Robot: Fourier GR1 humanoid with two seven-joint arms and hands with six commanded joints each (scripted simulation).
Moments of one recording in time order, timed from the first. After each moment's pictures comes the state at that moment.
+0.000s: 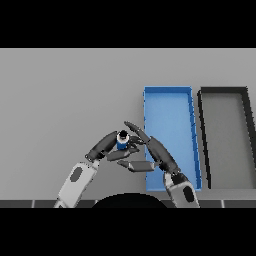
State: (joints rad) left arm -0.27 0.04 -0.46 -1.56 -0.02 -0.27 -0.07; right arm -0.01 0.03 0.41 -2.13 0.20 0.22 0.45
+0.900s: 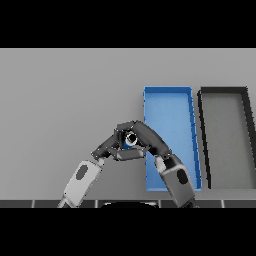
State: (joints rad) left arm -0.24 0.00 -0.42 -1.55 -0.06 -0.32 0.01; right arm -0.39 0.09 0.34 -1.96 0.11 0.31 0.57
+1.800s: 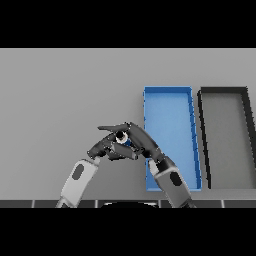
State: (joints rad) left arm -0.23 0.00 -0.37 -1.58 -0.13 -0.42 -0.03; right arm -0.38 0.10 0.42 -1.93 0.15 0.19 0.49
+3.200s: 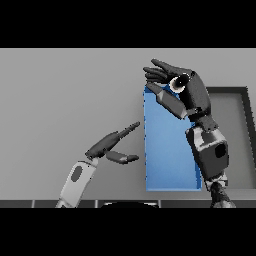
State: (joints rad) left arm -0.20 0.00 -0.35 -1.59 -0.15 -0.42 0.11; right arm -0.86 -0.25 0.03 -1.92 -0.24 -0.13 0.61
